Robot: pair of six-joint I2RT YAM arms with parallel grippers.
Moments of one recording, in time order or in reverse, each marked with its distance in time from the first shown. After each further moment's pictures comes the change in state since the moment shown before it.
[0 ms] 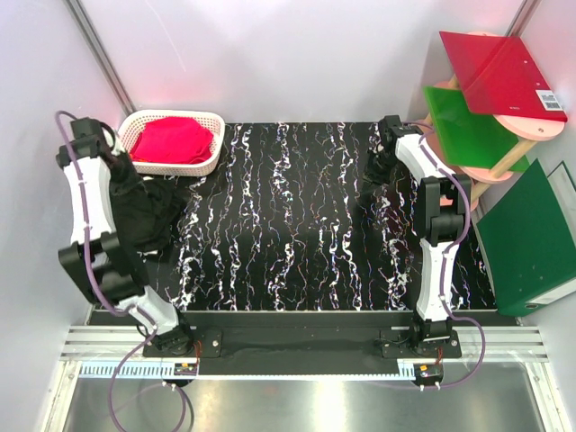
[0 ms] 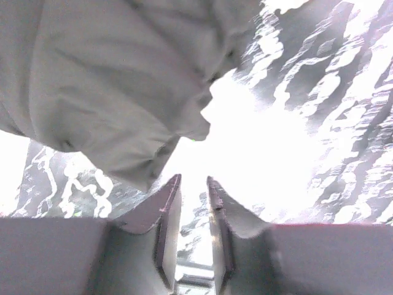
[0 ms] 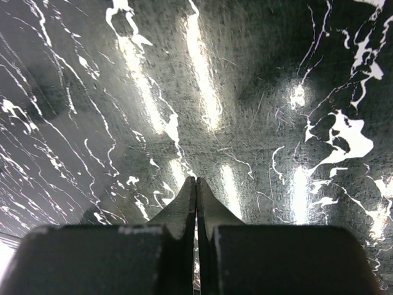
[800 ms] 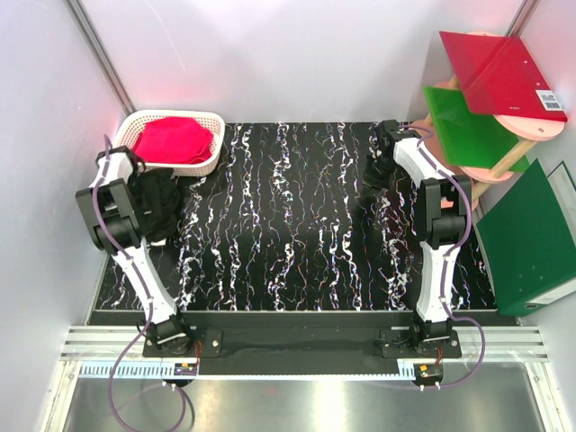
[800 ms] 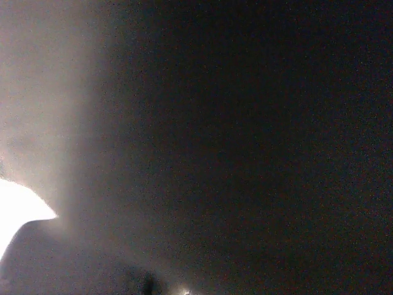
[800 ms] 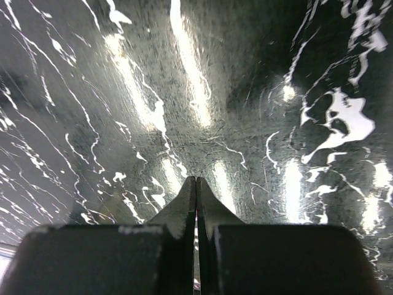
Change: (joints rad) left arm -0.021 0.538 0.096 -0.119 -0.475 0.011; right arm 0.018 -0.044 -0.094 0.027 0.044 0.009
